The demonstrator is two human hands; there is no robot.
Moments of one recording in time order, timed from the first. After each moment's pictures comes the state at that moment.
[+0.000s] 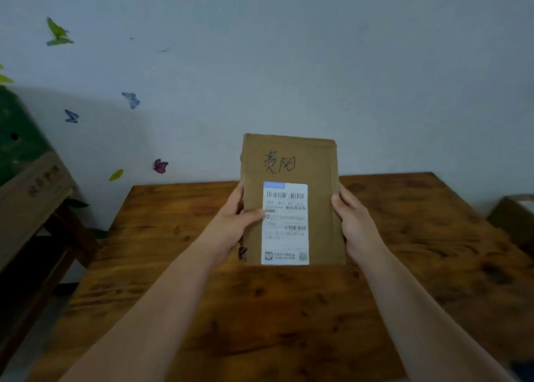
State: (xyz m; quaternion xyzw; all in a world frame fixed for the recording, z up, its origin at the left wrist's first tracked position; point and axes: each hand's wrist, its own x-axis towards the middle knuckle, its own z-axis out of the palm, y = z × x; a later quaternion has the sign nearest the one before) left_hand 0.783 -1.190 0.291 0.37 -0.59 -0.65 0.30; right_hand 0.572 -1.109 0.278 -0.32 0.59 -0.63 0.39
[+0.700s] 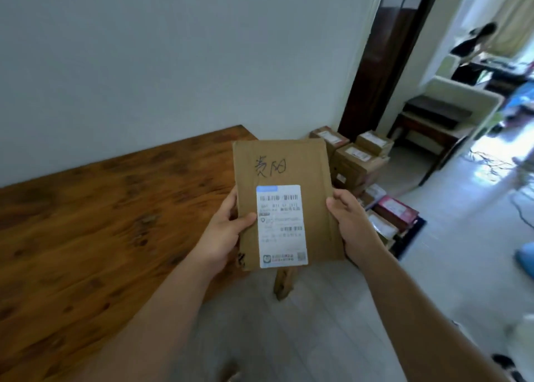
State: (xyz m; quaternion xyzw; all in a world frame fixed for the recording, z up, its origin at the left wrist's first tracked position) left_hand 0.449 -0.890 0.246 0.22 -0.60 -0.75 0.17; right_hand 0.302 -0.719 0.256 -0.18 0.74 -0.62 0.19
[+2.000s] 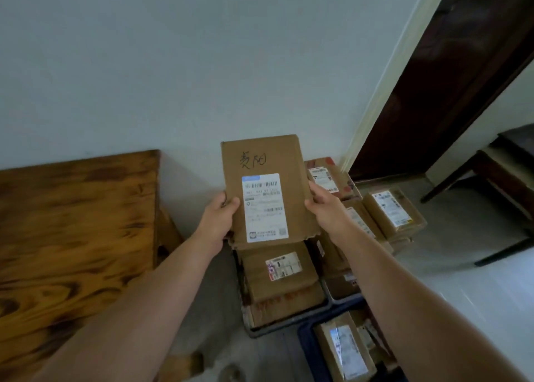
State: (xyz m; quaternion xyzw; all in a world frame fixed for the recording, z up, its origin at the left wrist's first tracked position) left_hand -0.174 -0.938 0.171 0.49 -0.52 -0.66 0.24; right_hand -0.357 -0.823 0.188 -0.27 0.74 -0.47 0.39
